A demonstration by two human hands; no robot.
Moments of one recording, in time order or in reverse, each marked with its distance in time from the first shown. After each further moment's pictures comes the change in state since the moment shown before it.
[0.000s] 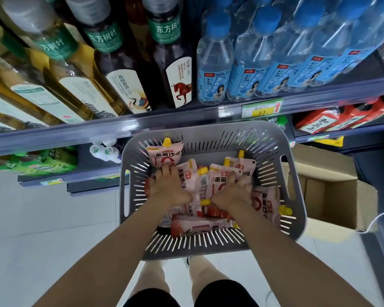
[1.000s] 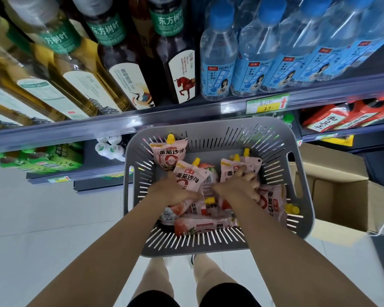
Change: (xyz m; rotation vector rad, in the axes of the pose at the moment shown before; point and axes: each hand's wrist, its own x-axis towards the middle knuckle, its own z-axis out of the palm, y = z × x) left_hand -0.006 -0.011 -0.001 -0.296 -0.243 -0.119; right_hand 0.012 -0.015 -0.001 0.040 0.059 0.176
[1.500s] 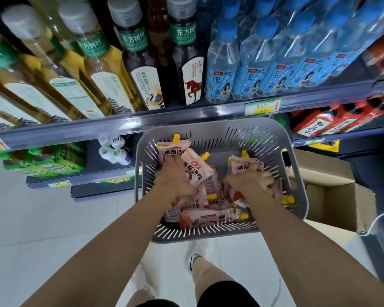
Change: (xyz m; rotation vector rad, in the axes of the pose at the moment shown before) left_hand -0.017 0.008 -0.016 0.238 0.305 0.185; right_hand -0.032 0.011 -0.035 0.089 0.104 0.093
